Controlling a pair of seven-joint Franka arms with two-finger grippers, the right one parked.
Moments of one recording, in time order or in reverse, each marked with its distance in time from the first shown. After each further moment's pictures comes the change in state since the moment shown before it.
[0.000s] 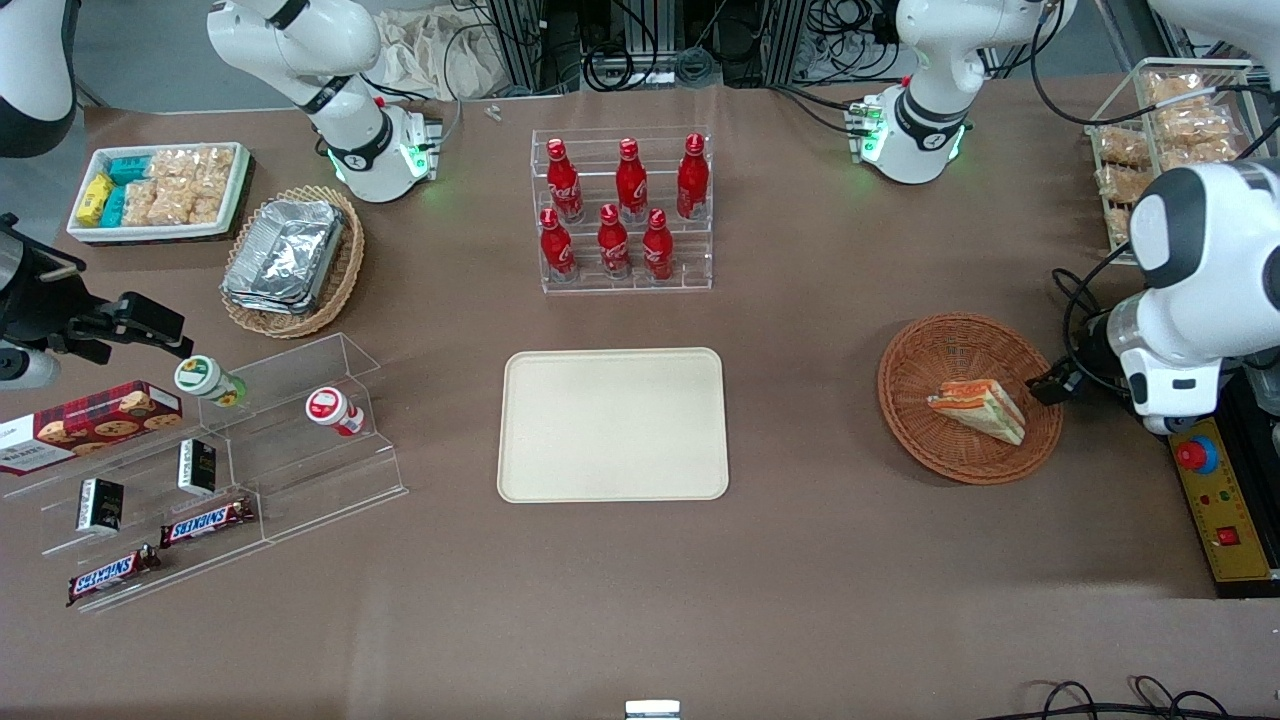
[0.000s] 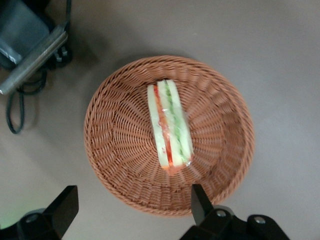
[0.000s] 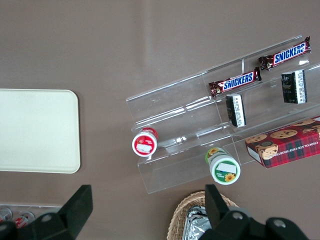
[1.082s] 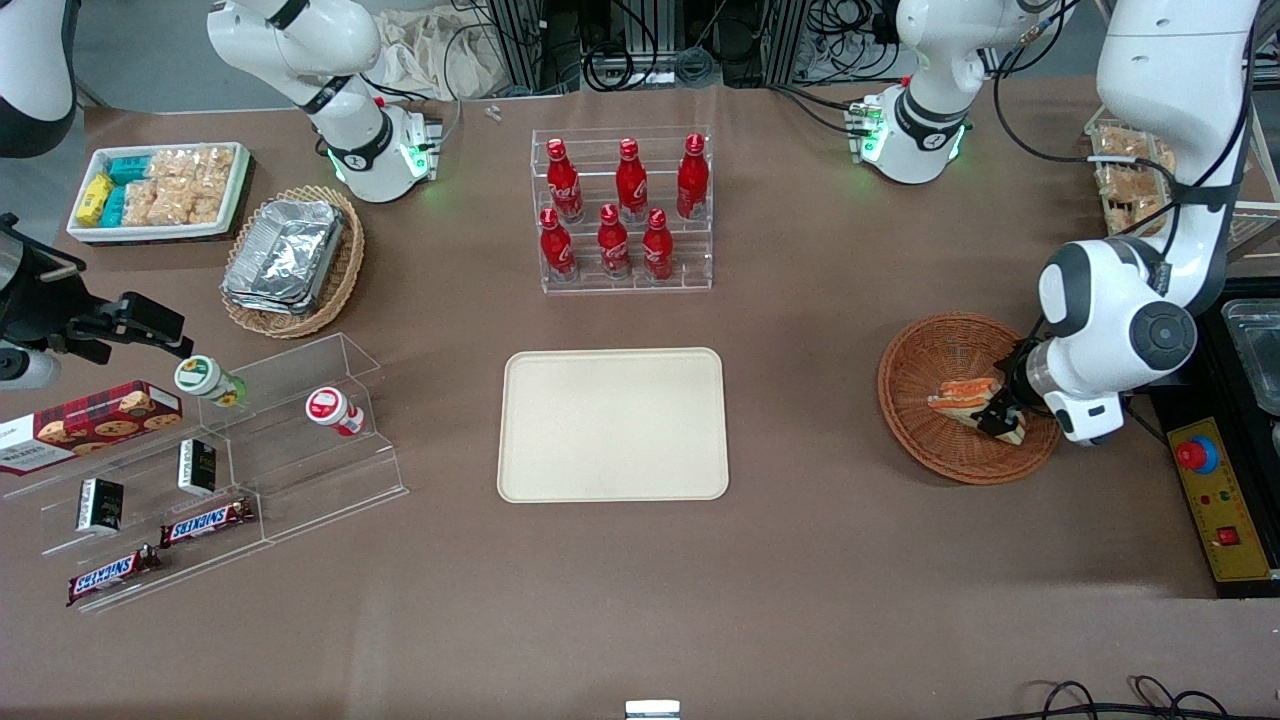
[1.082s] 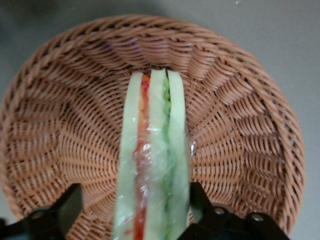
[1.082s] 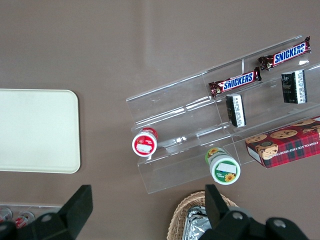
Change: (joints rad) arm 0.004 0.180 -0.011 -0.166 -0.036 0.382 -0.175
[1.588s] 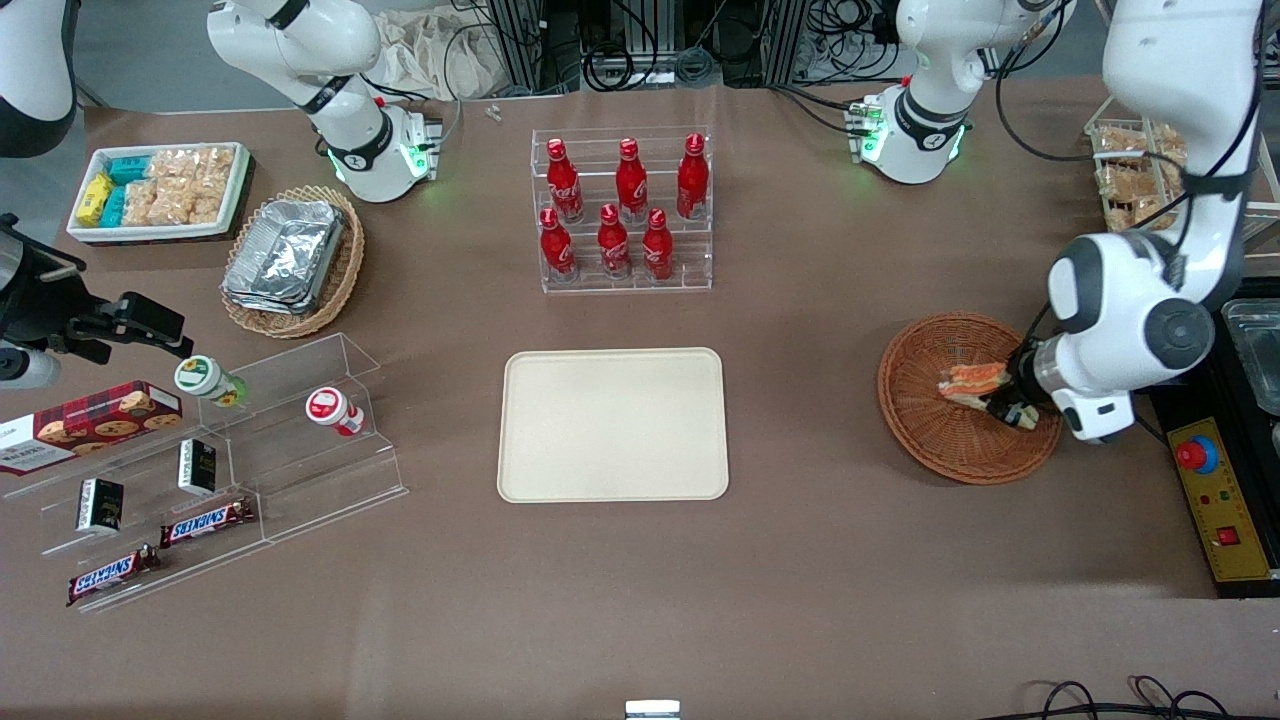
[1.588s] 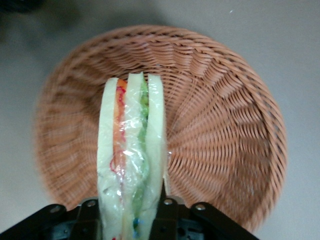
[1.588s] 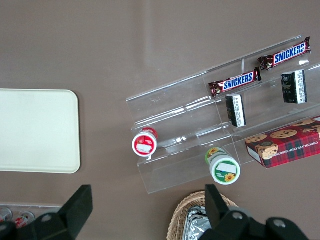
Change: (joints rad) arm 0.000 -0.111 -0.003 0.068 0.000 -0.232 0.031
